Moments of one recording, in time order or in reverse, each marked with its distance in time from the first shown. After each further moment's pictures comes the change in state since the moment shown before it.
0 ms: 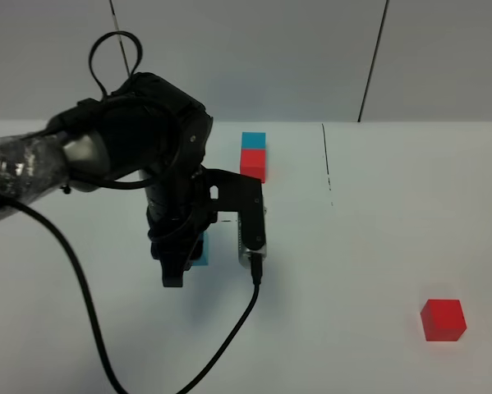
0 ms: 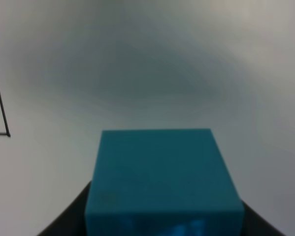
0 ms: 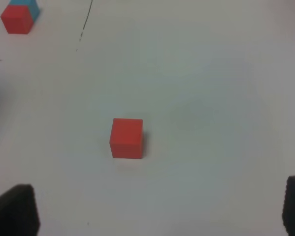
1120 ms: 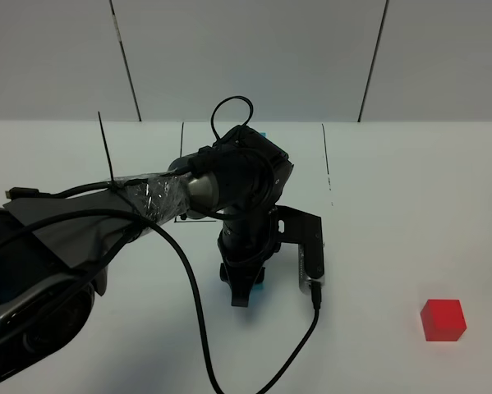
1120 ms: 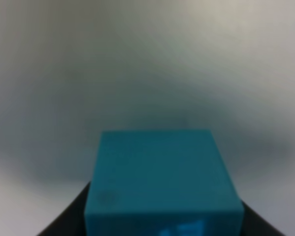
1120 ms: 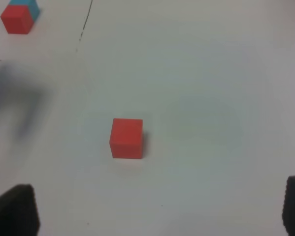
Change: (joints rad) left arm -0.086 0.330 -0.266 -0.024 -0.011 -0.036; right arm 0.000 0.000 0.000 0.000 0.000 0.000
